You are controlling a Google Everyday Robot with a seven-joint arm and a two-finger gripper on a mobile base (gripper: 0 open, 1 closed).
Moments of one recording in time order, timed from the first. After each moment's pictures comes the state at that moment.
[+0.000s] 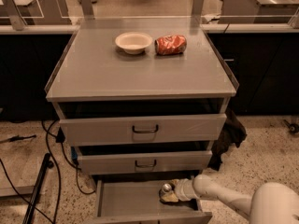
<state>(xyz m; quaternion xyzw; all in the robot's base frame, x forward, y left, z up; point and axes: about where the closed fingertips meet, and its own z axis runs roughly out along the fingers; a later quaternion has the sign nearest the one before) 0.572 -0.121 0.183 -0.49 0.80 0.18 0.30</state>
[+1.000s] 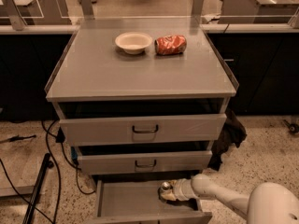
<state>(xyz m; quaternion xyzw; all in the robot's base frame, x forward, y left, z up) 0.573 -0.112 0.176 -0.49 0.80 0.19 0.30</state>
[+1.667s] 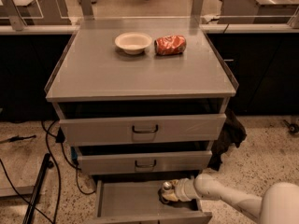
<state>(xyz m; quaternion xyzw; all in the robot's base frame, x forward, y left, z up) 0.560 -0.113 0.211 -0.50 0.79 0.19 0.30</state>
